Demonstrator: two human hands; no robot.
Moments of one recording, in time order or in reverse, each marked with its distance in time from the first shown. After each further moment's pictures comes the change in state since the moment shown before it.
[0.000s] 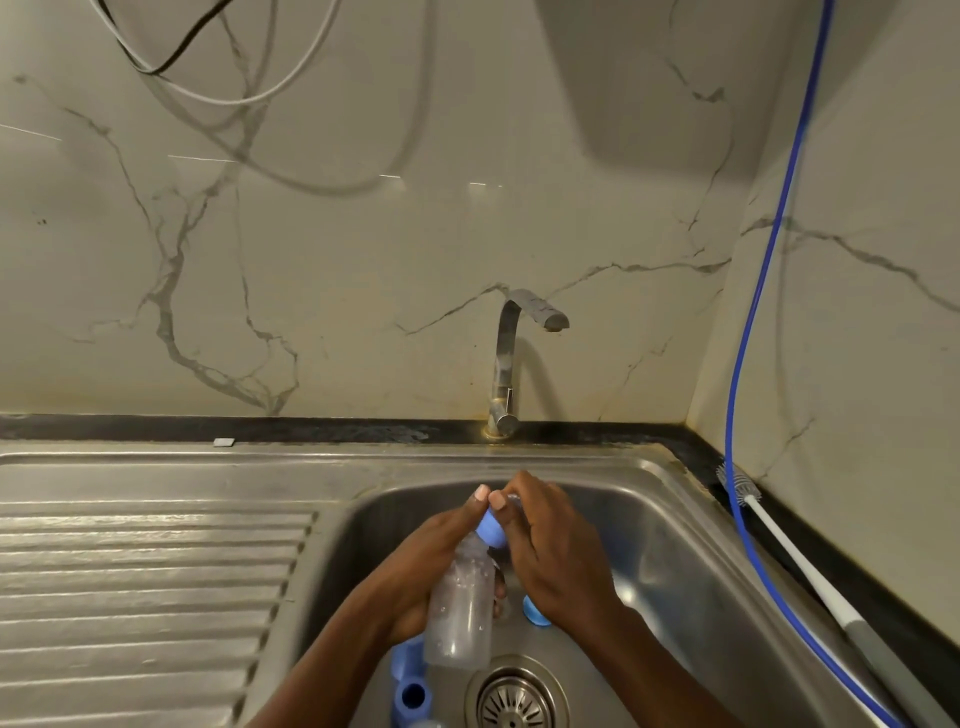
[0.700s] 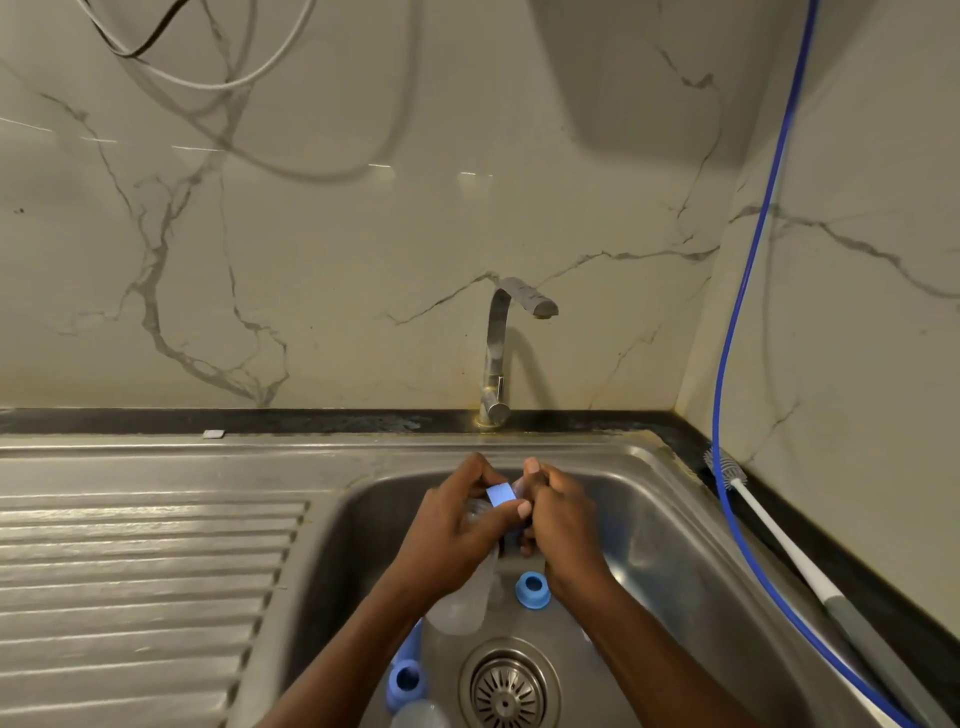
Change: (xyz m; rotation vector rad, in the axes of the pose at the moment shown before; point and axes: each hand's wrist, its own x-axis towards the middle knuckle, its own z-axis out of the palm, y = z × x) left_hand 0.013 -0.002 0.010 0.670 0.115 0.639; right_hand 0.017 -0.018 -0.013 0.509 0.086 0.783
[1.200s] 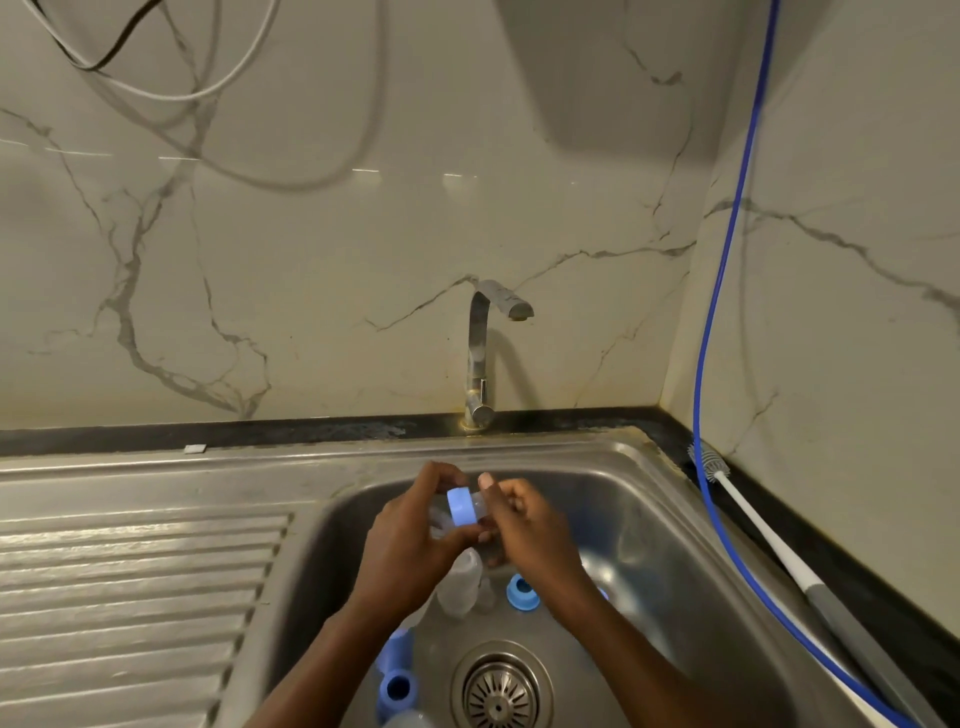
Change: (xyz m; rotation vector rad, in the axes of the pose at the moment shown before) left_hand -0.006 -0.031 -0.003 0.286 0.154 0.029; right_hand -0.009 0.013 -0.004 0.007 -0.269 -0.101
